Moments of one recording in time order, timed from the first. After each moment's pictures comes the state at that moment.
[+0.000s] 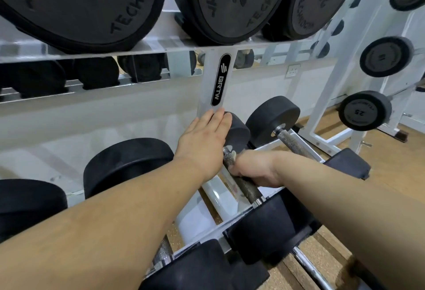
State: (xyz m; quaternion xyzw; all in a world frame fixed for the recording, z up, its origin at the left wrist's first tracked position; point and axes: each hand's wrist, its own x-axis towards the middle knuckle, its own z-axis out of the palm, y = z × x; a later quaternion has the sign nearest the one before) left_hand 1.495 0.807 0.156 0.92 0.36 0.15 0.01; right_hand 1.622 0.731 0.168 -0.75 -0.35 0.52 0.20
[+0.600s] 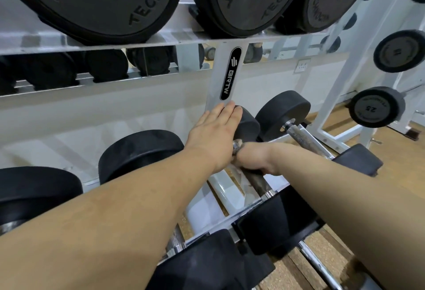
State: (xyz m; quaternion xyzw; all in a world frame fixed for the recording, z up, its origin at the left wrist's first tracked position) left_hand 1.490 0.805 0.163 0.92 0.35 0.14 0.04; right_hand 1.612 0.750 0.166 -0.79 -0.41 0.44 0.13
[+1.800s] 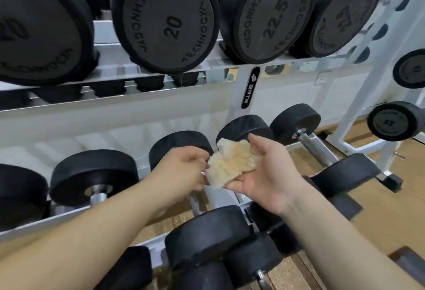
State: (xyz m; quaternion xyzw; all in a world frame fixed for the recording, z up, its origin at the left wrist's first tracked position) left_hand 1.354 0.690 0.227 0.64 0.50 0.27 0.52; right_hand 1.532 0.637 0.232 -0.42 -0.20 0.68 0.56
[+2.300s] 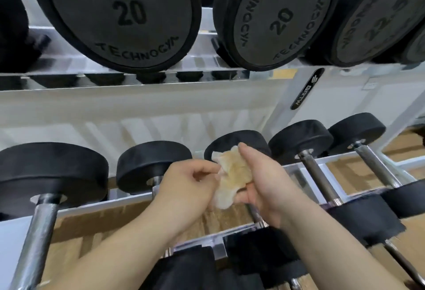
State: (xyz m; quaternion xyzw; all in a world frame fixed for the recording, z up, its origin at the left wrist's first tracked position) left_hand 1.236 0.684 0.213 0.54 0.55 0.36 0.52; right_hand 1.392 0.682 0.221 -0.58 -0.33 0.60 0.44
